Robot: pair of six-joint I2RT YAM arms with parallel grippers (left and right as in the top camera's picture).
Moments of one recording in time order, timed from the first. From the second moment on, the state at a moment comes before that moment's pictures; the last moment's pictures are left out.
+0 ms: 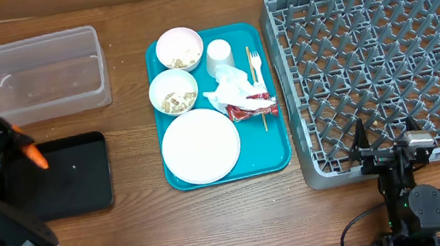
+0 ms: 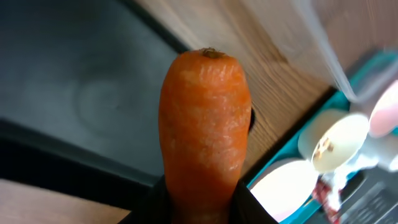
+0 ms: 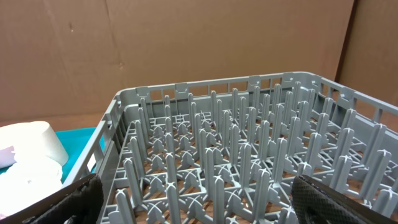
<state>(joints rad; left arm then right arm) 0.68 1.94 1.79 -1.41 0.38 -0.18 -0.10 0.01 0.02 -0.03 0.00 0.05</state>
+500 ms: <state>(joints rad) 0.76 1.93 1.48 -1.23 0.29 -0.56 -0.10 0.01 0.02 -0.03 0.00 0.05</state>
